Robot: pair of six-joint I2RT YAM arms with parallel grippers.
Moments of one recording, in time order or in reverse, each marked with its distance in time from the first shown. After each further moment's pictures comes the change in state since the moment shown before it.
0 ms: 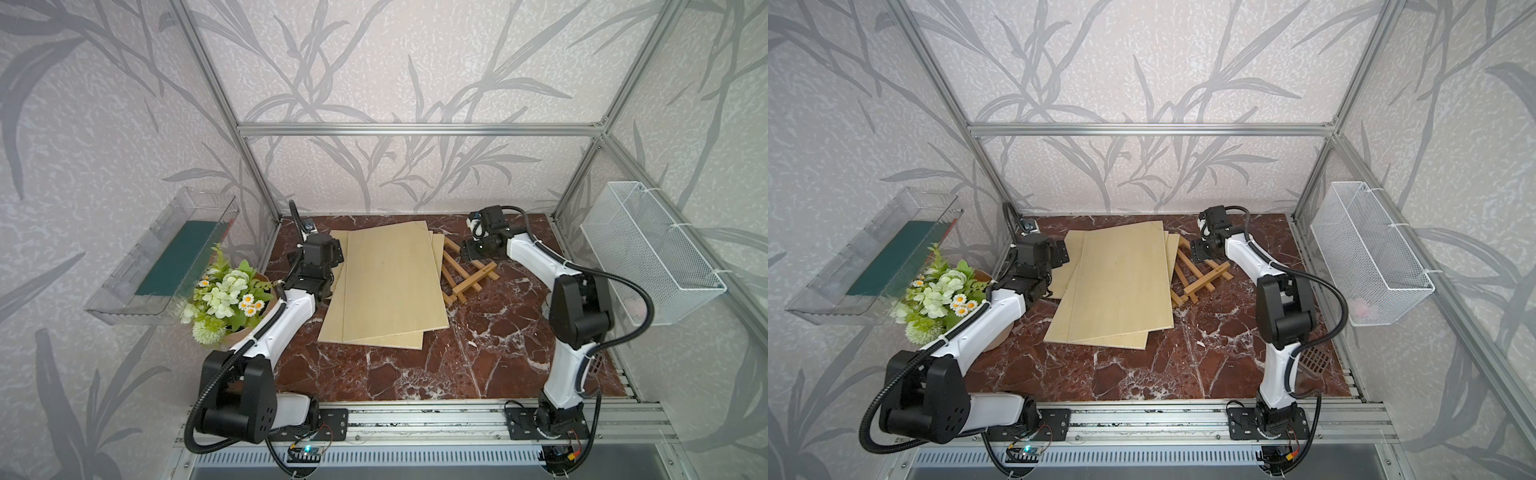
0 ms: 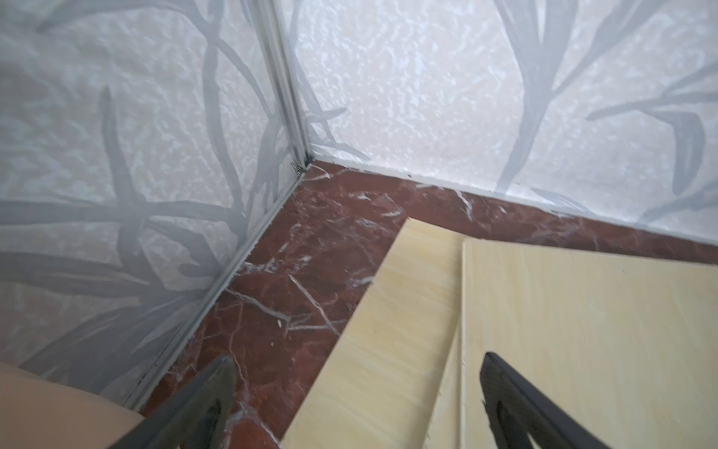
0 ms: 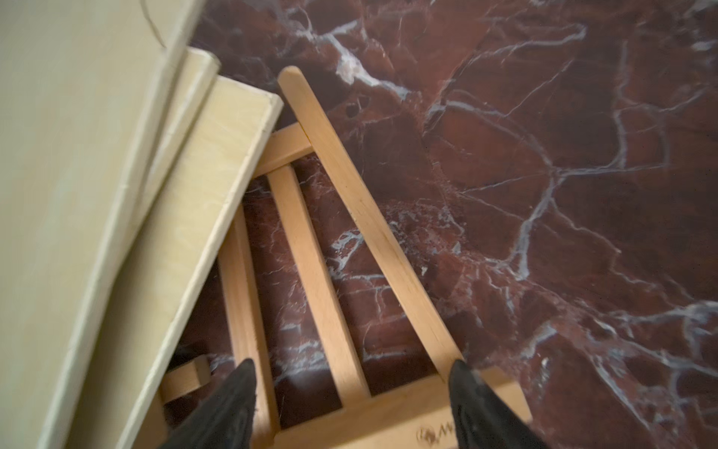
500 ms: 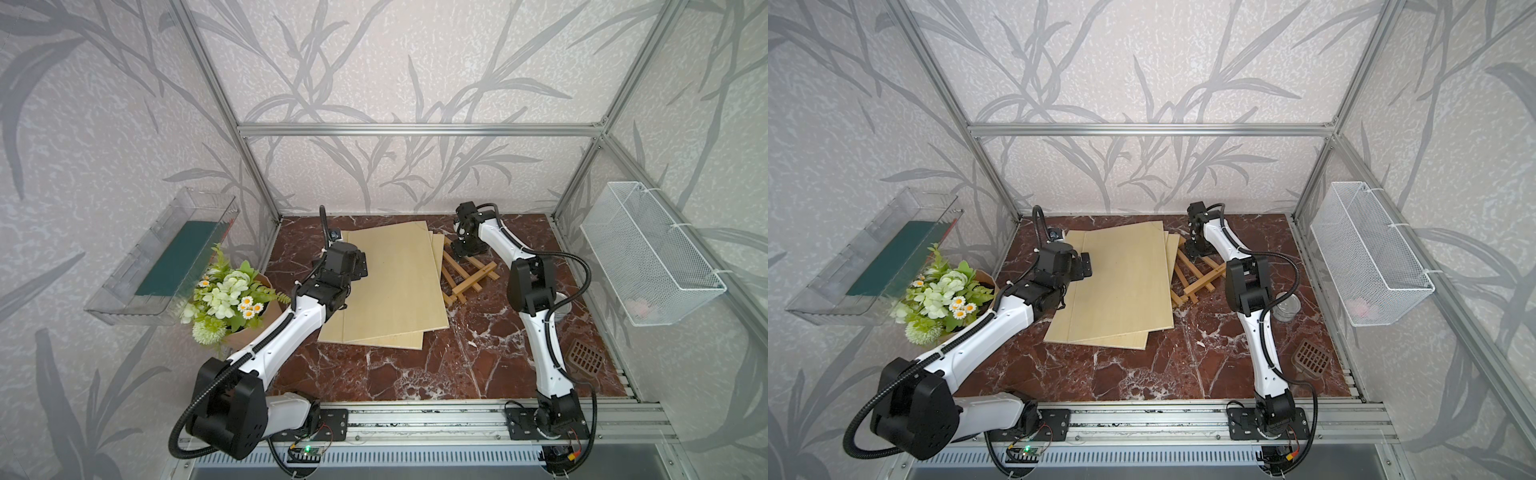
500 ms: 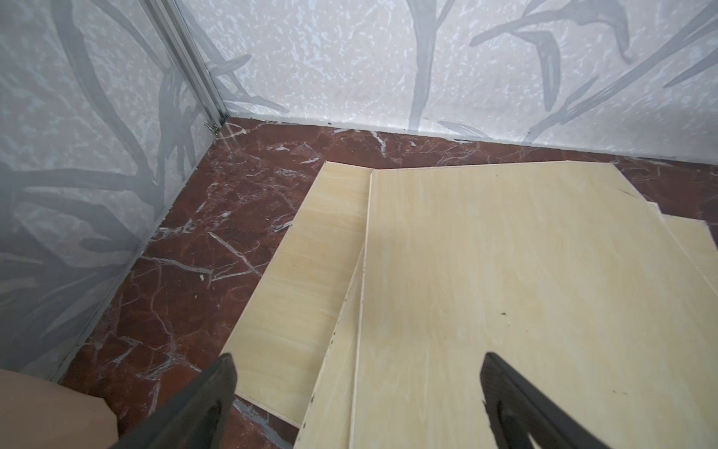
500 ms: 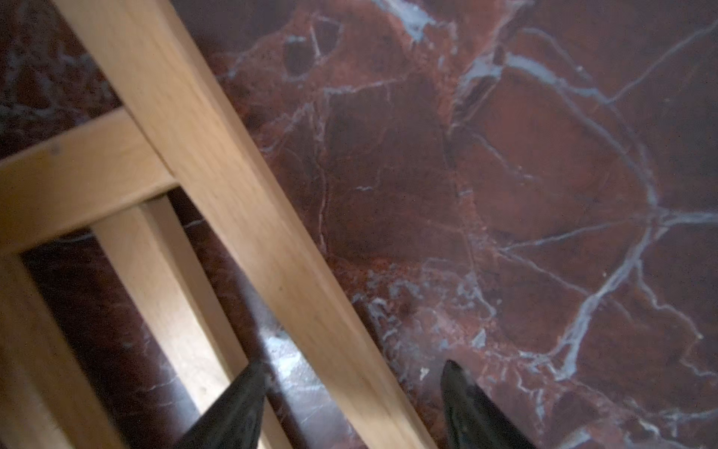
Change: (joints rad) left arm -0.161 -0.053 0.000 -0.138 0.057 -0.094; right arm 0.013 0.509 0.663 -0.417 0.138 -0.054
